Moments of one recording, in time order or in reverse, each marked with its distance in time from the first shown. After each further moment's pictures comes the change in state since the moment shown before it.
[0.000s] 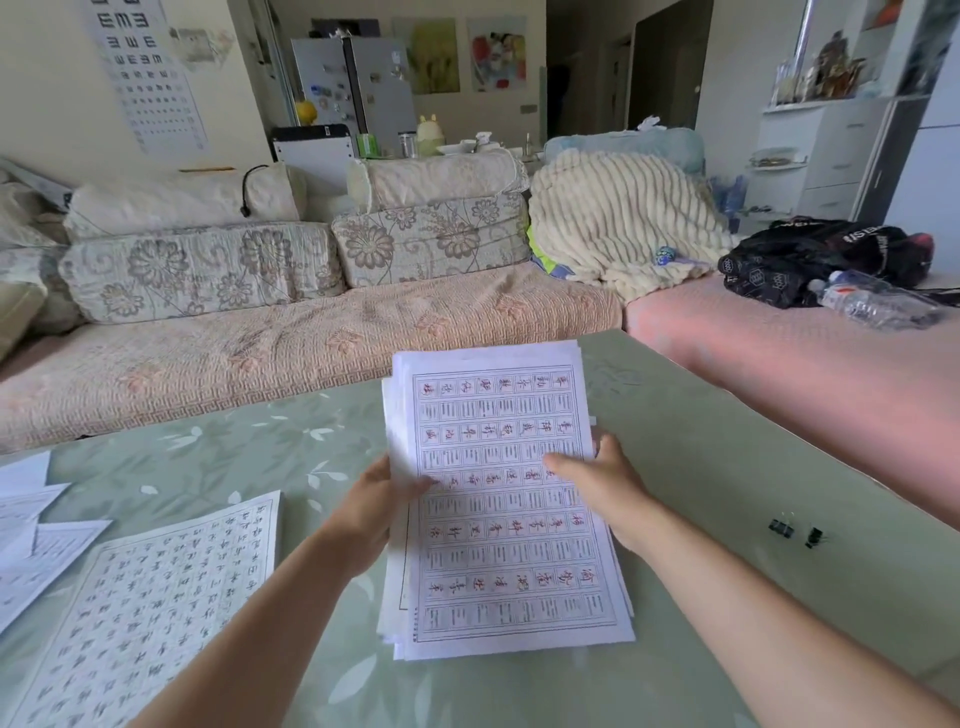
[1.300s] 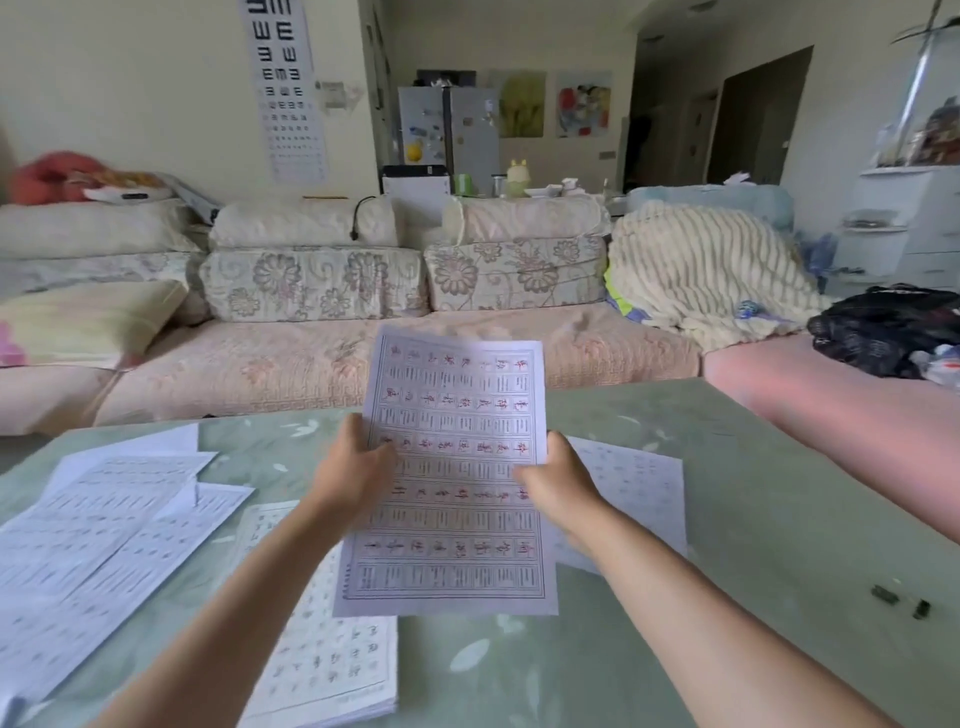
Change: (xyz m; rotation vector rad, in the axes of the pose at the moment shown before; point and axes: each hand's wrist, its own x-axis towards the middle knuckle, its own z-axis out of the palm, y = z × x) left_hand -0.076 0.070 -0.116 0.501 0.519 0.193; right_hand -0.067 -0.093 0.133 -0.178 -0.186 -0.188
